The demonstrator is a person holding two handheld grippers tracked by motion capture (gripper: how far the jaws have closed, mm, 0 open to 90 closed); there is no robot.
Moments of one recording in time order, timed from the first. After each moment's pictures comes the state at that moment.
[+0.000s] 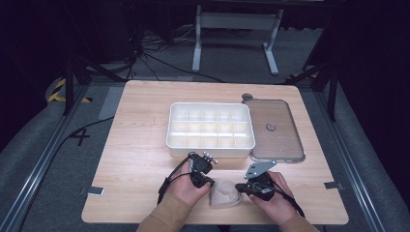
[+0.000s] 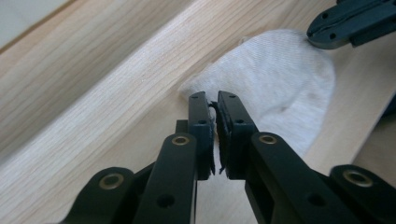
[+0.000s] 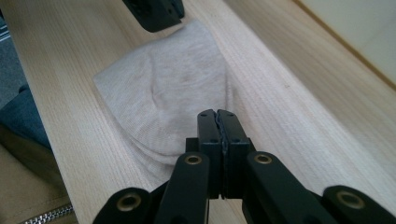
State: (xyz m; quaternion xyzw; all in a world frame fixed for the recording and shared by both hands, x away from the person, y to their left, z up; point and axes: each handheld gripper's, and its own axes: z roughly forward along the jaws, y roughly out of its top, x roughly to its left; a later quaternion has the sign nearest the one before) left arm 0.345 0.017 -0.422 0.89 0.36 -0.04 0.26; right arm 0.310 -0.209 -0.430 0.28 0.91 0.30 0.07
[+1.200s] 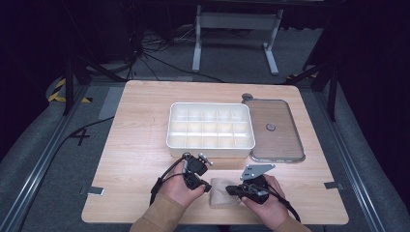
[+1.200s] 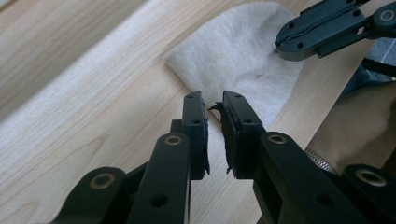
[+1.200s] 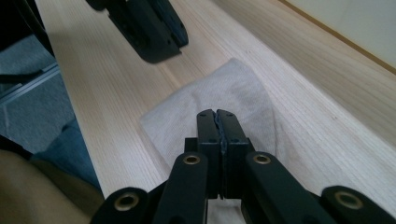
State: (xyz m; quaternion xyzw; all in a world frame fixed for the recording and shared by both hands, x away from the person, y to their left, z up) left arm 0.337 0.028 -0.414 0.90 0.36 -0.09 0.24; right arm 0.301 -0.193 -0.433 0.30 0.88 0.37 0.04
